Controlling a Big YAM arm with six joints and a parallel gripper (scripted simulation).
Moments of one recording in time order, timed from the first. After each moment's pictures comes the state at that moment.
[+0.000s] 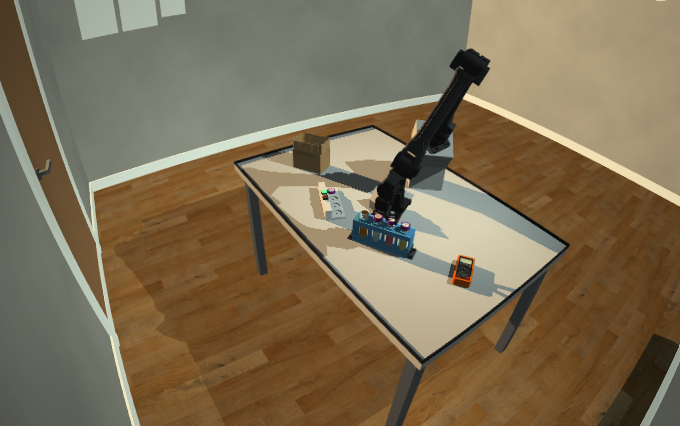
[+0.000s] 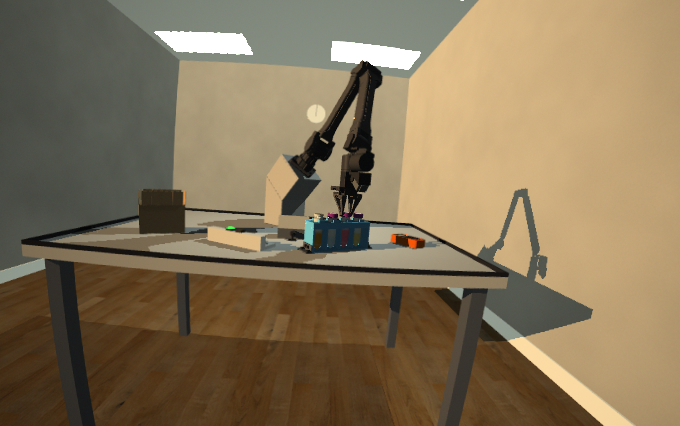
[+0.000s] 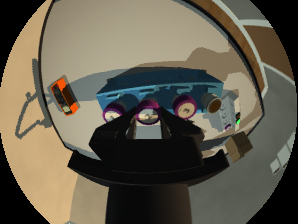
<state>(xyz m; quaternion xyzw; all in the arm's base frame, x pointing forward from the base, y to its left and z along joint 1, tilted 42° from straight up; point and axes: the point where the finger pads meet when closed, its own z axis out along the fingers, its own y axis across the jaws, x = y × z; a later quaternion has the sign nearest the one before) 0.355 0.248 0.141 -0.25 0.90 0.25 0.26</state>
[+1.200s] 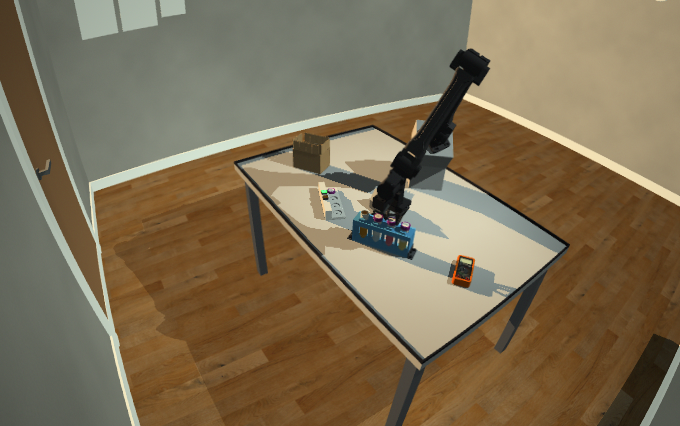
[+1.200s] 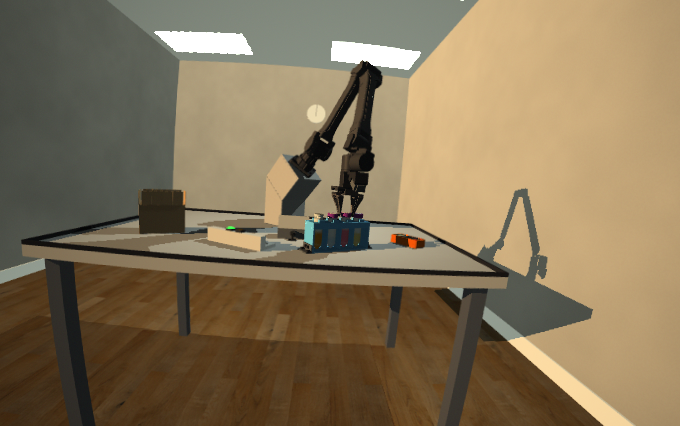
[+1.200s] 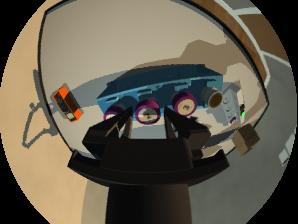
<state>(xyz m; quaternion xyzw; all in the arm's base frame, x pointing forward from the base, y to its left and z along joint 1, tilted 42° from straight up) 0.356 0.247 0.140 -0.20 0.91 0.26 0.25</state>
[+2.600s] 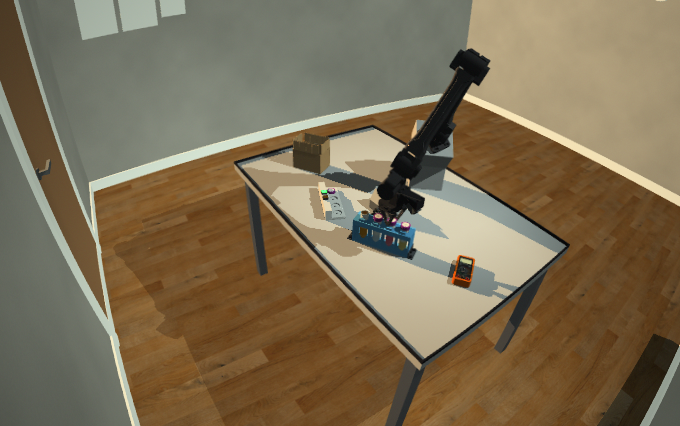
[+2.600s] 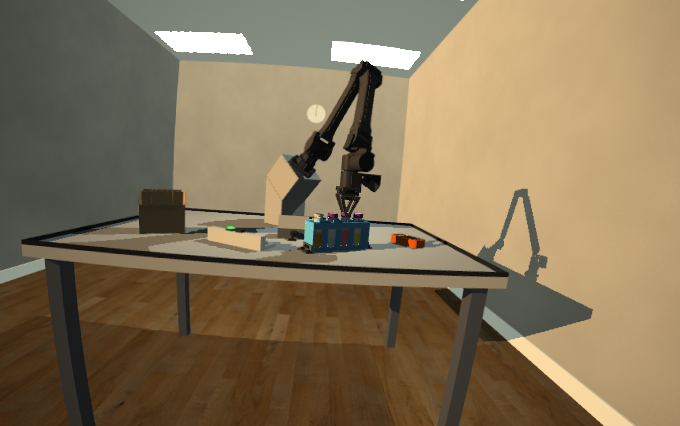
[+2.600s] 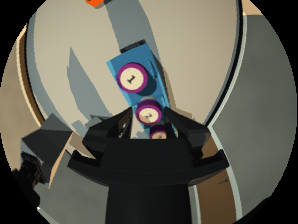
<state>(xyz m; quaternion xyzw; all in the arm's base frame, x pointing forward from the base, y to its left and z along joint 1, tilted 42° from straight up) 0.356 0.247 0.140 -0.75 0.56 0.04 0.36</state>
